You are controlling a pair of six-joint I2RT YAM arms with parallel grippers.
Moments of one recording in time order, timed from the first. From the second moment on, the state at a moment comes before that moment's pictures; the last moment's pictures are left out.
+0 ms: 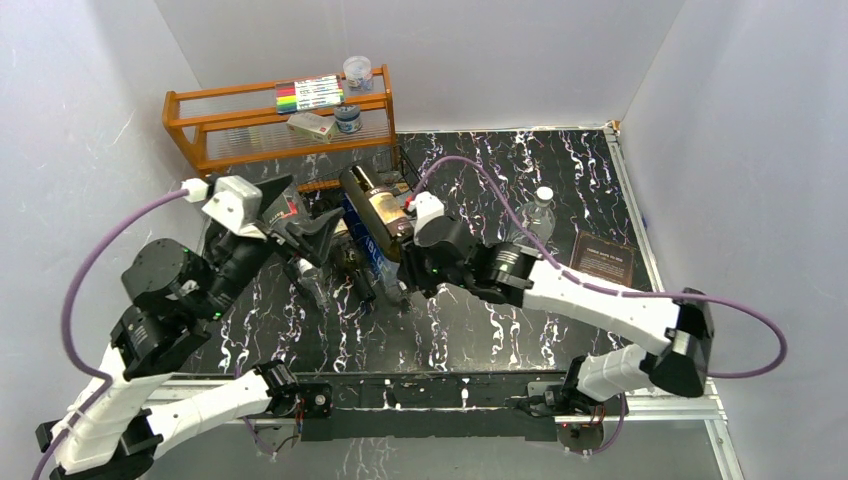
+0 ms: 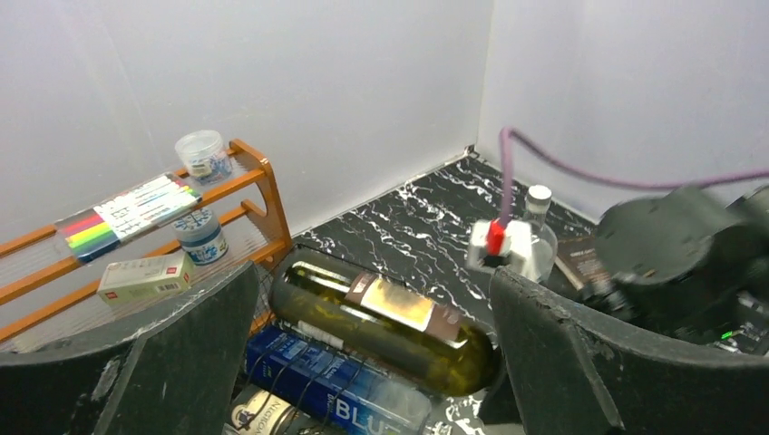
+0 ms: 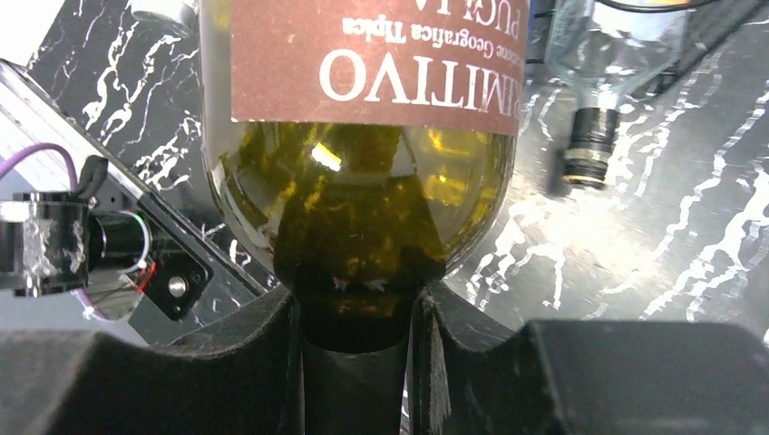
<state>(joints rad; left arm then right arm) -0.91 0.71 1.30 -0.42 -0.28 0.12 1.15 1.31 1.23 -0.53 0.22 0.47</state>
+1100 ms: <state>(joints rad) -0.91 0.66 1.38 -0.62 -0.27 0.14 1.10 1.95 1.55 -0.27 0.01 0.76</state>
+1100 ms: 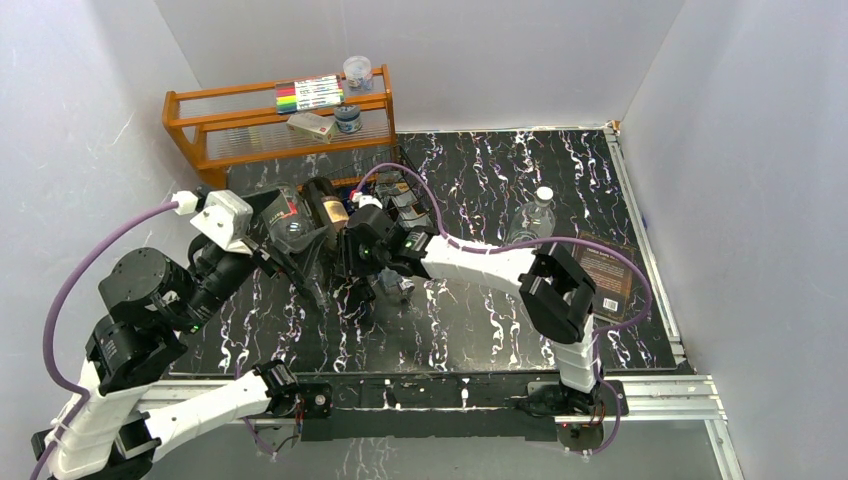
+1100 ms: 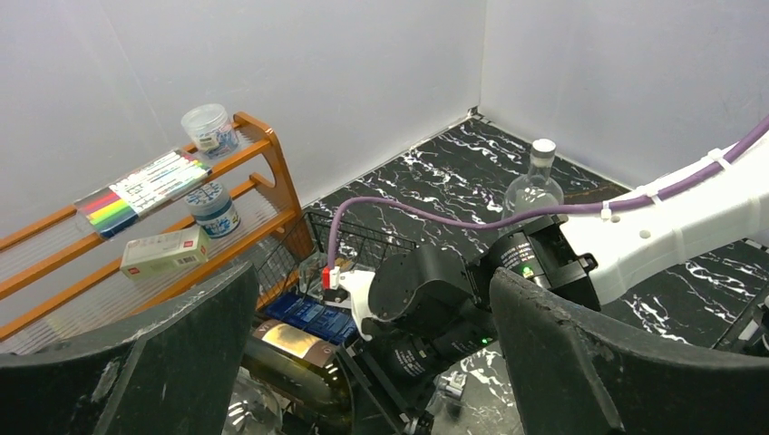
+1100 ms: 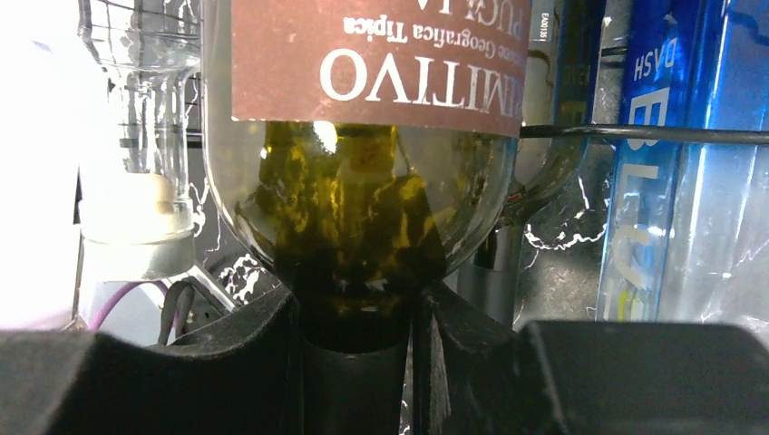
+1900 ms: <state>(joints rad) -0.91 0.66 1.35 -0.63 -0.31 0.18 1.07 1.96 1.59 -0.24 -0.02 0.76</state>
